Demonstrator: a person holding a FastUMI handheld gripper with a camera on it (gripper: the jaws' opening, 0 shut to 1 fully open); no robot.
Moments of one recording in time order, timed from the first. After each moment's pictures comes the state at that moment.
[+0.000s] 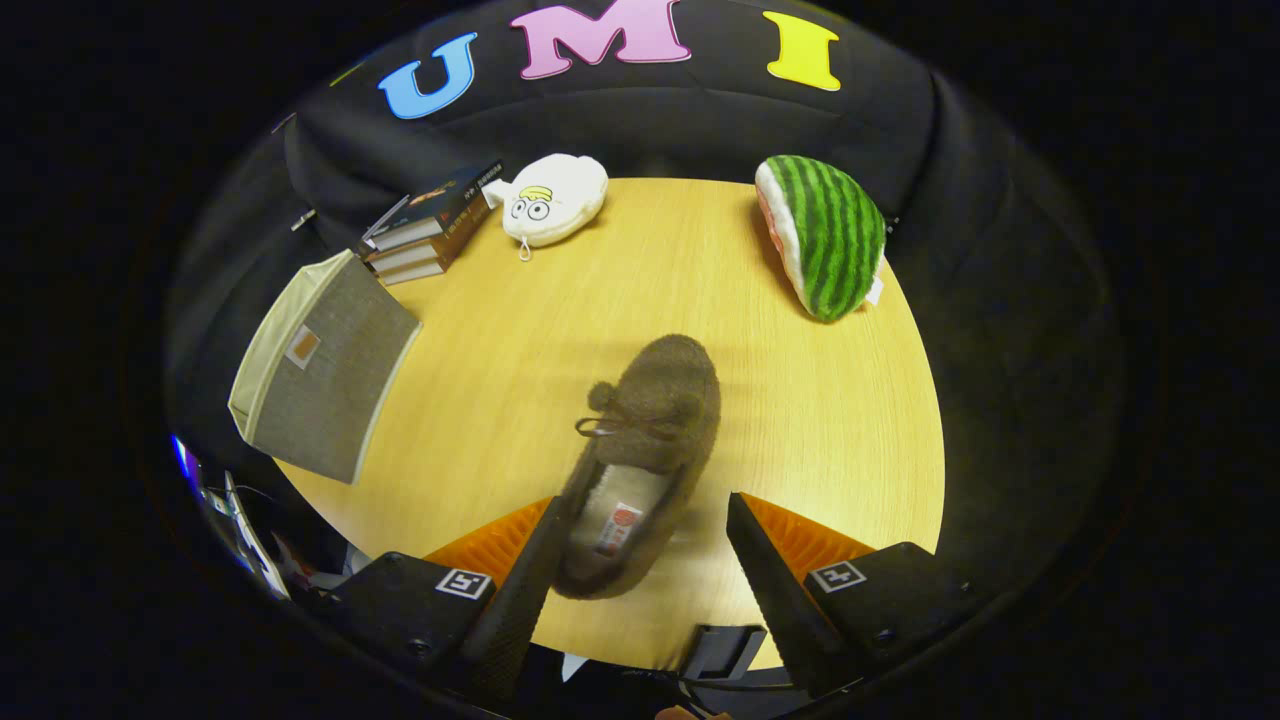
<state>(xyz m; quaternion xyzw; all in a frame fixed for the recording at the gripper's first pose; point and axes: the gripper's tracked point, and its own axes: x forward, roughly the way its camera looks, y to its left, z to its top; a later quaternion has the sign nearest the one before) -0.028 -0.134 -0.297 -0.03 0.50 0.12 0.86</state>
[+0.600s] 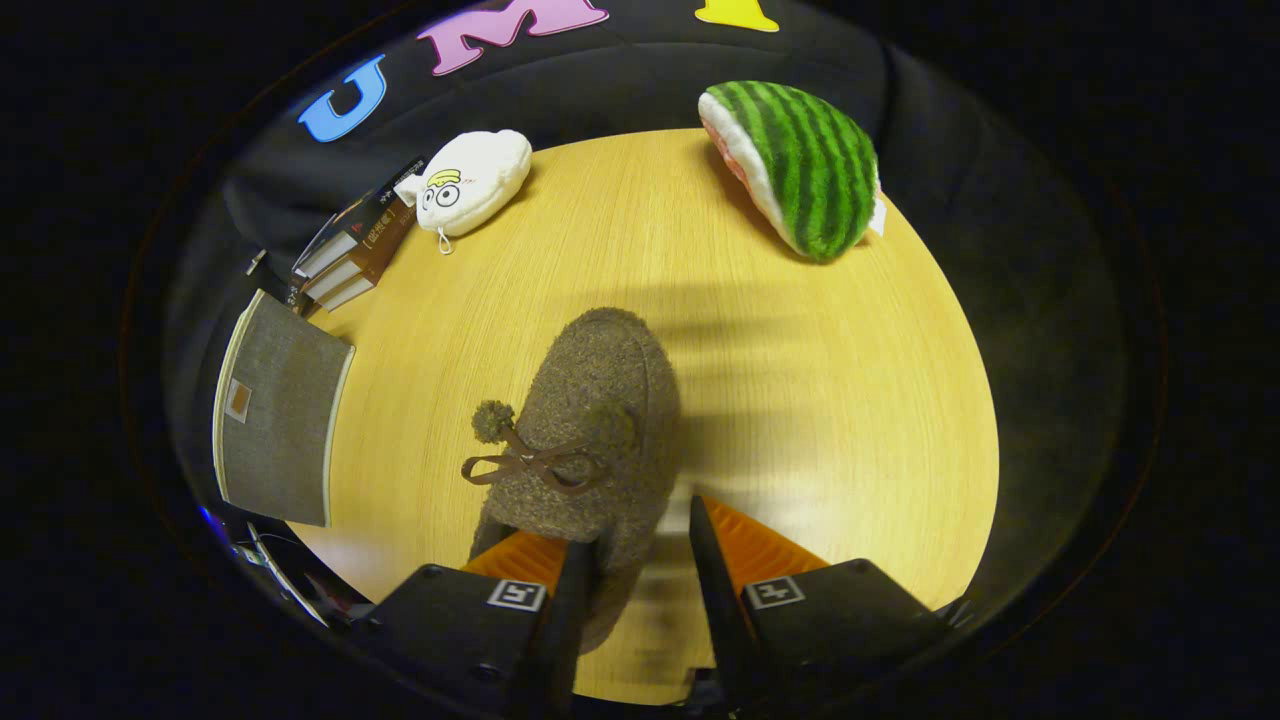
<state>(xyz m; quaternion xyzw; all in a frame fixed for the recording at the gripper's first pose) 0.007 -0.131 -0.353 0.05 0.54 0.08 0.83</state>
